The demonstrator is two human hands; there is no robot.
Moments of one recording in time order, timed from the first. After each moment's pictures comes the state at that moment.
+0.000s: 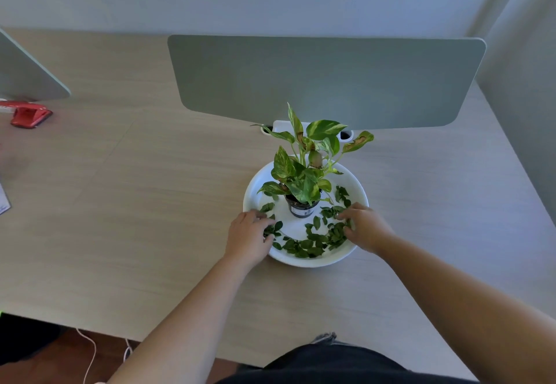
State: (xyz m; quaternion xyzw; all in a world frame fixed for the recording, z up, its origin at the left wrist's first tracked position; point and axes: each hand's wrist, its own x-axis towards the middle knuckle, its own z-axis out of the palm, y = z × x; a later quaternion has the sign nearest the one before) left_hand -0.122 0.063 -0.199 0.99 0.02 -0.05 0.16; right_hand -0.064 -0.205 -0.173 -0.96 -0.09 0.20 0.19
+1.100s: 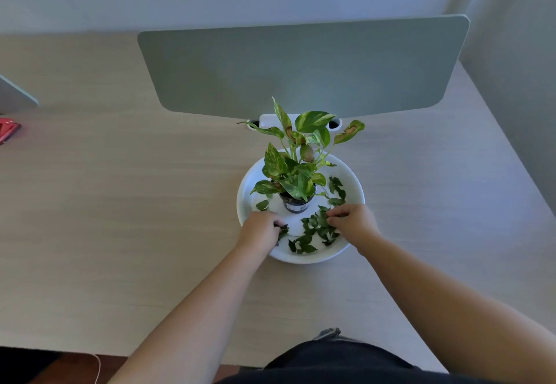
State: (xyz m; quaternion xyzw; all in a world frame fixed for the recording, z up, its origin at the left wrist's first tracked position) left_hand -0.098 0.038 -0.185 0.94 0.05 -0.17 0.28; right_hand -0.083 -0.174 -0.176 -0.83 0.21 0.17 0.49
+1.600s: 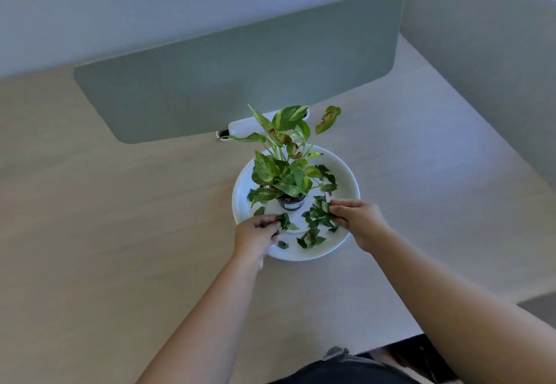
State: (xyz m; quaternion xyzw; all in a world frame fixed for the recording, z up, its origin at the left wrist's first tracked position) left_hand -0.089 0.062 -0.177 0.68 0.24 -0.20 0.66; right_hand -0.115 -0.149 -0.170 -0.54 0.40 0.08 0.74
